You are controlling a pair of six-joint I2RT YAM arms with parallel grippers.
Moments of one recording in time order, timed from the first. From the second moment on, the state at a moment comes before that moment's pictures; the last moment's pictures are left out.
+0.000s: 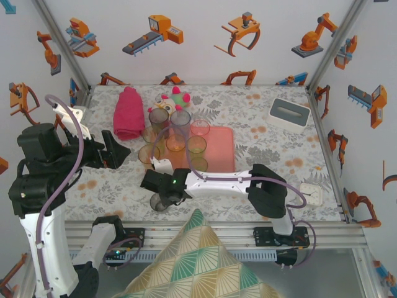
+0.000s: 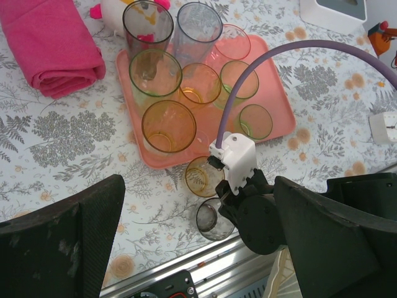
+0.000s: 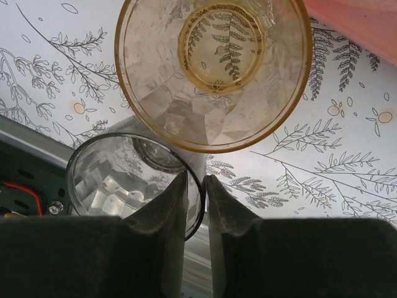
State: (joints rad) left arm 0.04 0.82 1.48 -1.16 0.49 -0.02; right arm 1.34 1.97 1.53 -0.72 0.22 0.85
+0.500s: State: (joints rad) left arm 0.04 0.82 1.48 -1.16 0.50 -0.02; right arm 1.34 1.97 1.53 -0.73 0.23 0.85
